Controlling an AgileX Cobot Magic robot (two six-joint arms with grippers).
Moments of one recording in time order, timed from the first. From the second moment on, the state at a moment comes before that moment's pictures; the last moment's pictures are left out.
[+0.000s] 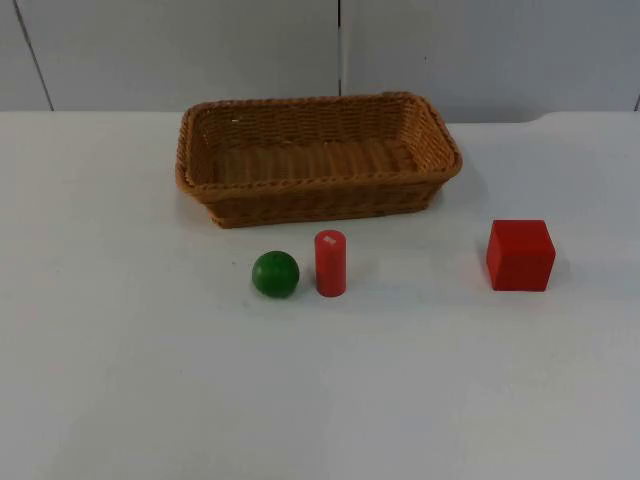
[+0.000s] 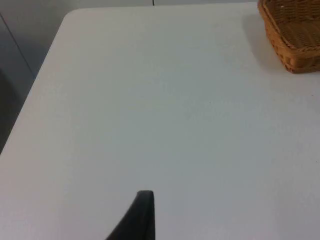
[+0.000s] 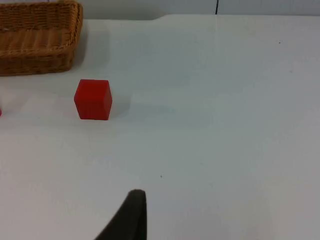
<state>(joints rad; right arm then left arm) 0.05 0.00 -0.52 -0.07 1.08 0.04 0.06 0.00 -0.49 0.01 1.09 0.02</state>
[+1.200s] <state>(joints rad) 0.05 0.85 -0.67 -0.05 0.86 0.04 0.06 0.94 -0.63 -0.14 0.79 0.05</state>
